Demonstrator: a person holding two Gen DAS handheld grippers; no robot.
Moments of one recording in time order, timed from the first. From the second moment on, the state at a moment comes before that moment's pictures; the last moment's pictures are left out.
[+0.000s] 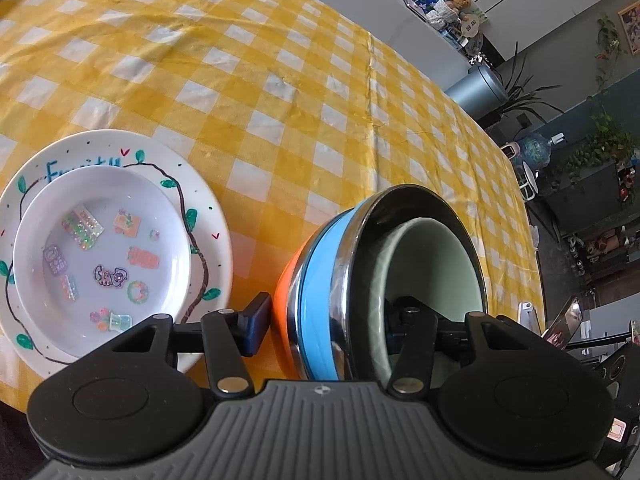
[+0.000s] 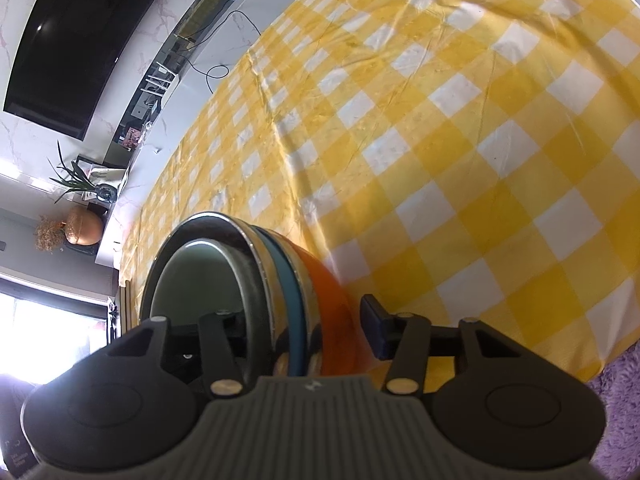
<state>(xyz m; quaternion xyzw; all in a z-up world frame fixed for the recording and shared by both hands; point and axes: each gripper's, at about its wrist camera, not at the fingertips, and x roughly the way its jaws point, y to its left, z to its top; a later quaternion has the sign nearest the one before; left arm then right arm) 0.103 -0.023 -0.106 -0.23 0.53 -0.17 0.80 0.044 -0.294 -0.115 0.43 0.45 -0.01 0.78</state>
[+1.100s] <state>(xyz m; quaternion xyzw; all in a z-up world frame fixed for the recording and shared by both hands) 0.073 0.000 -0.062 -0.22 0.48 -0.18 0.83 0.023 -0.272 -0.071 0.40 0.42 0.01 0.81</state>
